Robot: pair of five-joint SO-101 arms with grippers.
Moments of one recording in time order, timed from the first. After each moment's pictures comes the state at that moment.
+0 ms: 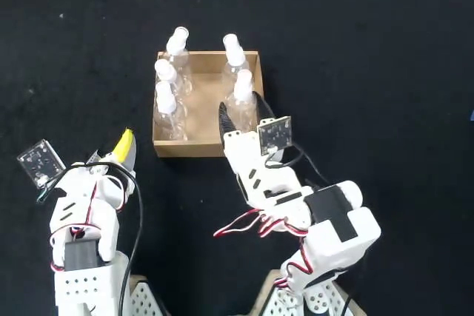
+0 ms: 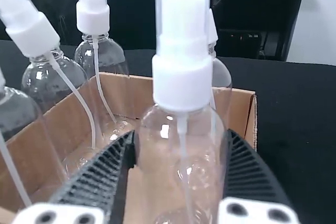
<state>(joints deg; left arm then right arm) -12.4 -104.0 95.6 43.5 28.4 -20.1 9.8 78.0 -70.1 -3.6</state>
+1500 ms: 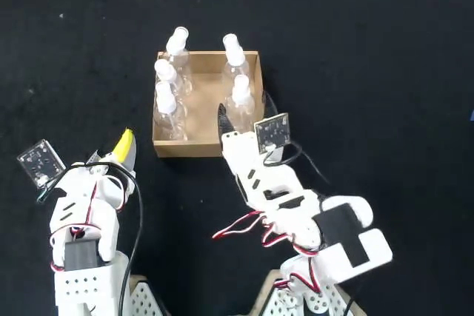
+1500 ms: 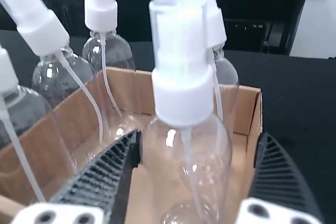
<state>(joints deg) -12.4 -104.0 95.7 43.5 28.4 -21.1 0.8 80.0 -61.7 -3.6</state>
